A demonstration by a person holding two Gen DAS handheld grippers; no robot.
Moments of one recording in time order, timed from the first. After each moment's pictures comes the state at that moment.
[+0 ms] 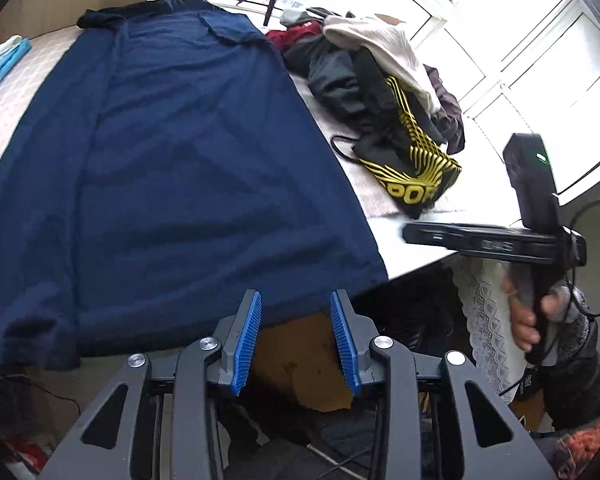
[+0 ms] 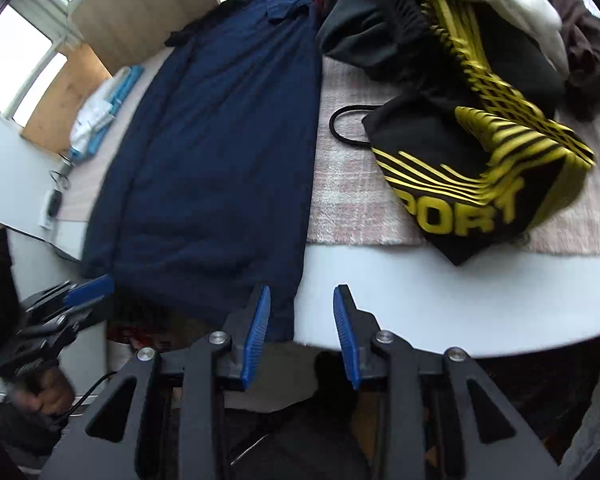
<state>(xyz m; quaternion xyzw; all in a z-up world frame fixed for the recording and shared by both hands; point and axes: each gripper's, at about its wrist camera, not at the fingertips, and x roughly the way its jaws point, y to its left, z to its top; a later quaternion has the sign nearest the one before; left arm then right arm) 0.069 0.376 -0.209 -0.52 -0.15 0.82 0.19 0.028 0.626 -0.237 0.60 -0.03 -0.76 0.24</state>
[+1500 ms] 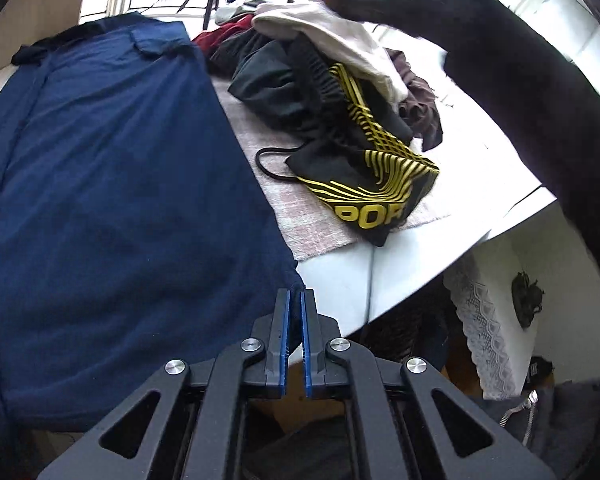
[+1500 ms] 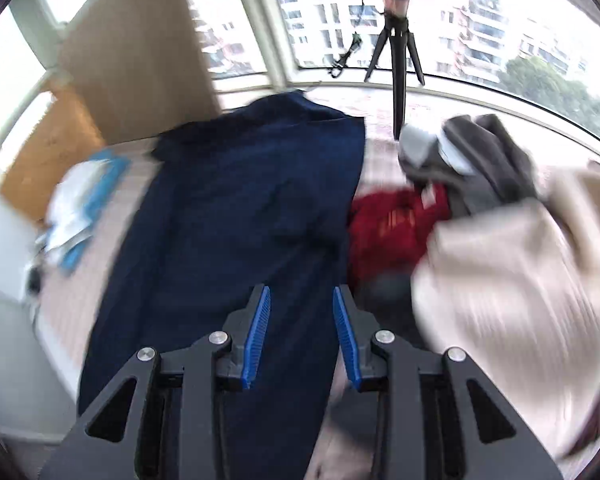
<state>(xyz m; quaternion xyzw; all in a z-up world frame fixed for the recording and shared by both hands) 0.017 0.466 -0.211 -0.51 -0.11 0.82 0.23 -0.281 0.497 -0.168 0.53 0.03 -0.81 0.24</state>
